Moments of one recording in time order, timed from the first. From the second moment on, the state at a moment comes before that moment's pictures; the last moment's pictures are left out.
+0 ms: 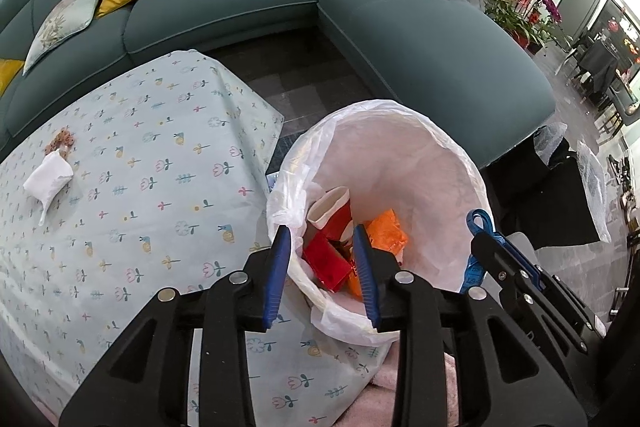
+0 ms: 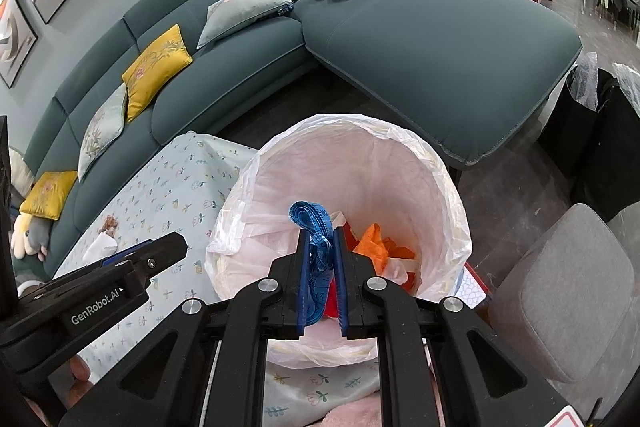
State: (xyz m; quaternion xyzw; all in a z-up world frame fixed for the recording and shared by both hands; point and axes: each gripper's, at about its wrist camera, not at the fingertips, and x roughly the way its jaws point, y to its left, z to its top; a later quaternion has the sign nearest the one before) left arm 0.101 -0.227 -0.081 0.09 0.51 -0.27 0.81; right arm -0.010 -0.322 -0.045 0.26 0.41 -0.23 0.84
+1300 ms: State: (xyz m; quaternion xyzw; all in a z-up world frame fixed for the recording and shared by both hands) left arm 0.149 -0.078 -0.077 0.00 0.52 -0.18 0.84; right arm 0.061 -0.205 -0.027 0.17 0.44 -0.16 0.87
